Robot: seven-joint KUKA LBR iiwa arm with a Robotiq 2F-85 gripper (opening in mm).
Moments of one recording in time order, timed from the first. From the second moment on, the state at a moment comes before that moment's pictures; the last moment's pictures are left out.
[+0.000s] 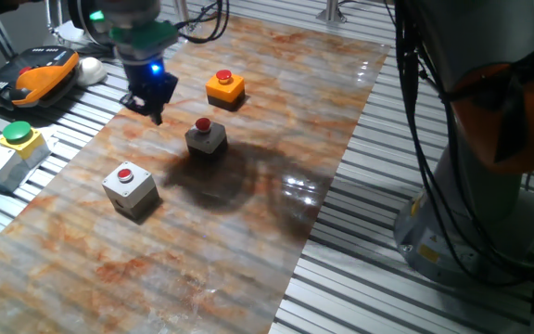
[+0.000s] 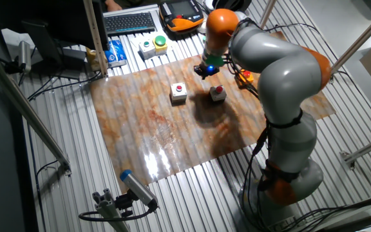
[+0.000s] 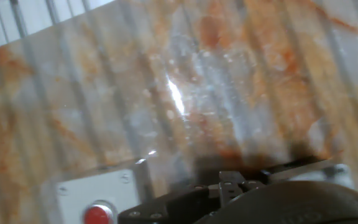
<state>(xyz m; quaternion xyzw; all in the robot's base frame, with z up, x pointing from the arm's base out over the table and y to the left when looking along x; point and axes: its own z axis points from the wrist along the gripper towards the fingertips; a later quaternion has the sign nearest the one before) 0.629 0.091 0.154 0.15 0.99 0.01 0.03</state>
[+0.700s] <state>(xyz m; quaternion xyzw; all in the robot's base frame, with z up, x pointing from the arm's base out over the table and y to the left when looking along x) 0.630 0.150 0.153 0.19 0.98 0.00 0.03</state>
